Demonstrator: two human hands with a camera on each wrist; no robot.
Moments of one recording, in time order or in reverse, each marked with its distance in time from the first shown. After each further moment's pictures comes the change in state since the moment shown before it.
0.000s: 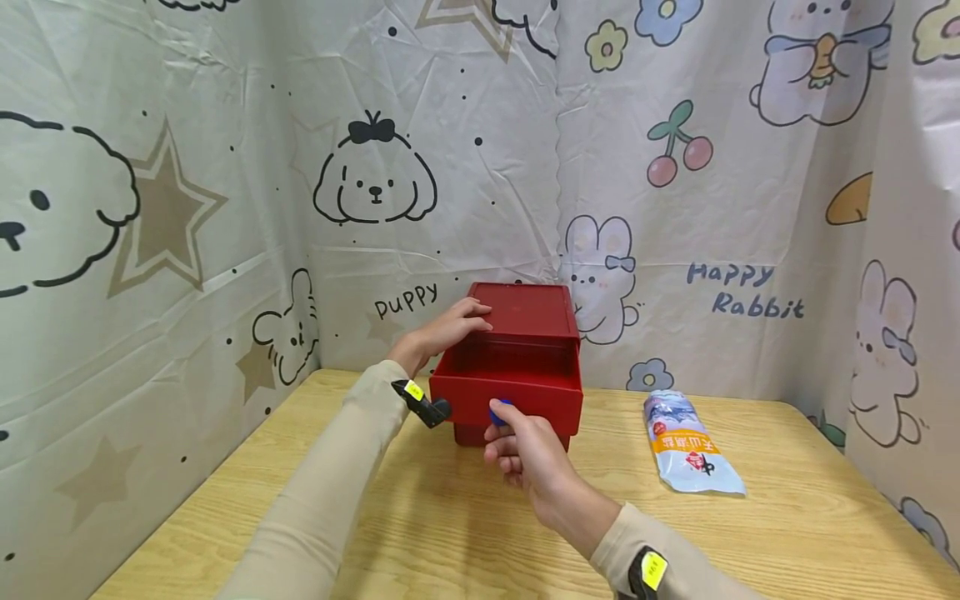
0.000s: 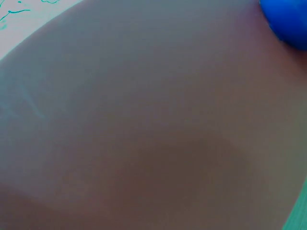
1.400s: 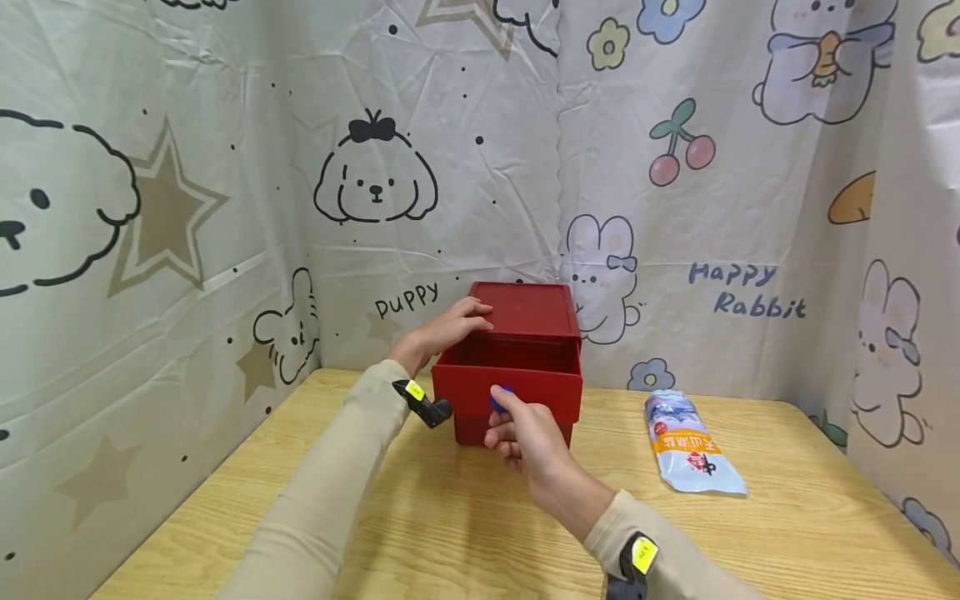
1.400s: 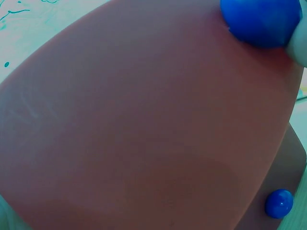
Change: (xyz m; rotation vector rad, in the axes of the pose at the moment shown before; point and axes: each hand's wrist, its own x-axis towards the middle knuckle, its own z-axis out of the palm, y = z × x) left_hand 0.011 -0.012 0.000 0.005 -0.015 0.000; right_hand 0.012 -0.006 0.004 -0.016 0.073 -0.051
